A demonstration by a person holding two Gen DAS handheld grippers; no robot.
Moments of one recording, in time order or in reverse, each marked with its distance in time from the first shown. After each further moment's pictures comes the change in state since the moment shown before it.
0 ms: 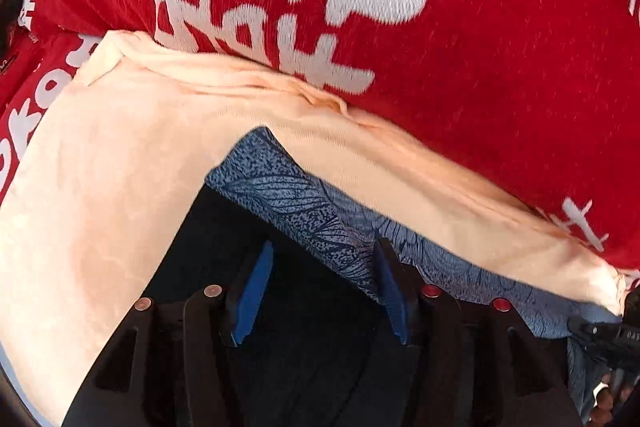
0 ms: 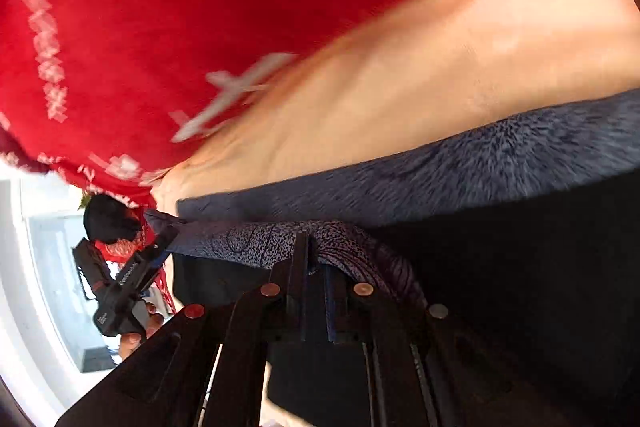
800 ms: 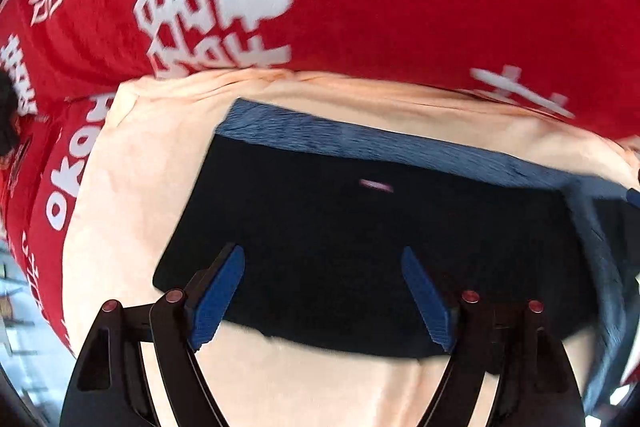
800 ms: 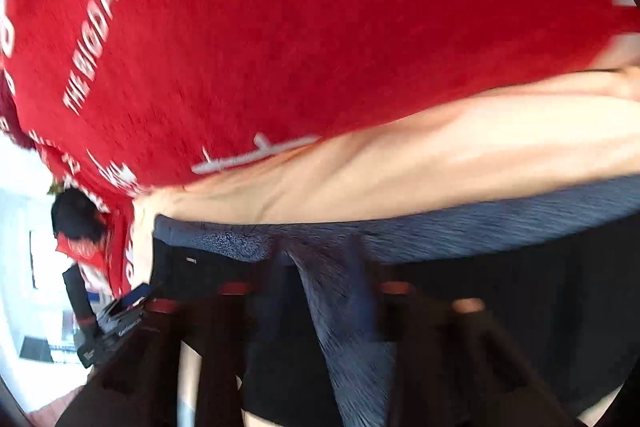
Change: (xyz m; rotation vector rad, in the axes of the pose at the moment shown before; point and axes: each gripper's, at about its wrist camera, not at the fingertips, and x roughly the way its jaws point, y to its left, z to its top) left arm -0.099 -0.057 -0.069 0.328 0.050 0.108; right arm -0.091 0.029 -0.025 -0.173 -0.214 -0.129
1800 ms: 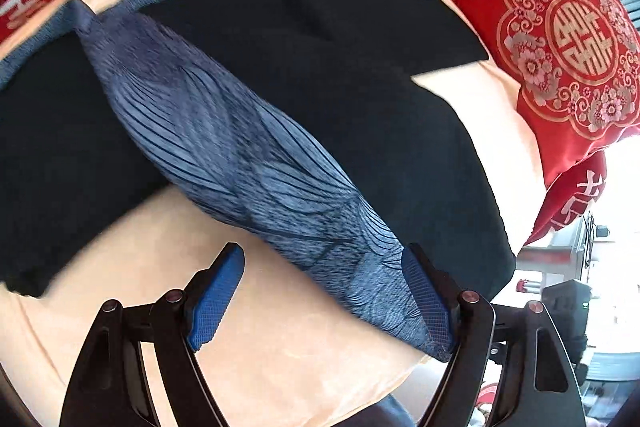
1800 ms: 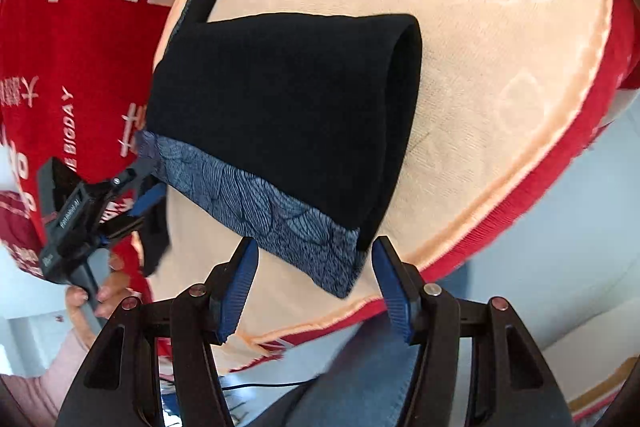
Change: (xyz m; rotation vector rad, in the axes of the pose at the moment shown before) left arm -0.005 -0.318 -0.151 0.401 0.264 -0.561; right arm -0.151 -0.211 -0.345 0.646 -0.134 0.022
